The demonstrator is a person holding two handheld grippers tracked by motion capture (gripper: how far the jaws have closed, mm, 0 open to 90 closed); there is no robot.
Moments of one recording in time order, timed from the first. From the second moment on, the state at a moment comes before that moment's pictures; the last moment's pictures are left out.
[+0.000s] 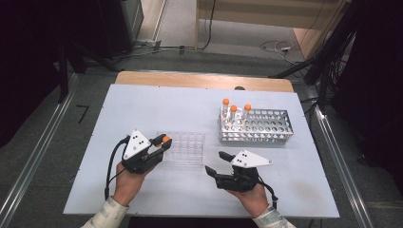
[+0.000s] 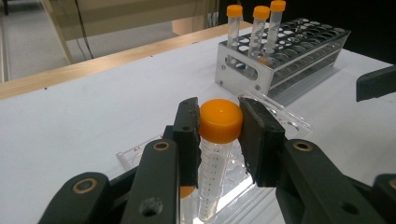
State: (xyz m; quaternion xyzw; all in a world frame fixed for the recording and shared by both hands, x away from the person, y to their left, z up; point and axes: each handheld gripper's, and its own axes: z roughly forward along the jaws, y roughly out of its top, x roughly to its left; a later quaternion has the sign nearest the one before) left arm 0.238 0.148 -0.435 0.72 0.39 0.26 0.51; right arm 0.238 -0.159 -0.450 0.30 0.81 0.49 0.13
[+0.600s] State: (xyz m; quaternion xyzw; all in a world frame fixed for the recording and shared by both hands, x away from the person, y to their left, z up) left arm 0.238 0.148 -0.434 0.71 0.40 0.24 0.52; right arm 0.253 -0.169 -0.450 0.34 0.79 0.48 0.17
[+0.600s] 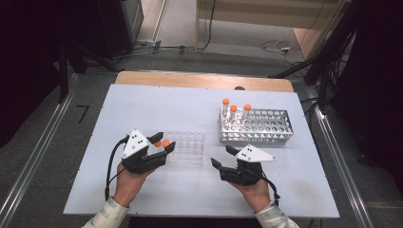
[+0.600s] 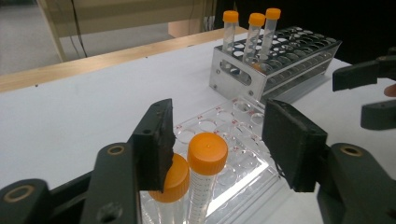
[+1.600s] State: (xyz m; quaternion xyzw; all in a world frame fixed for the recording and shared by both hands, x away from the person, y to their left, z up) left arm 0.238 0.148 -0.434 0.70 0.41 0.24 0.53; right arm 0.332 -0.207 -0.449 0.48 0.70 0.45 0.28
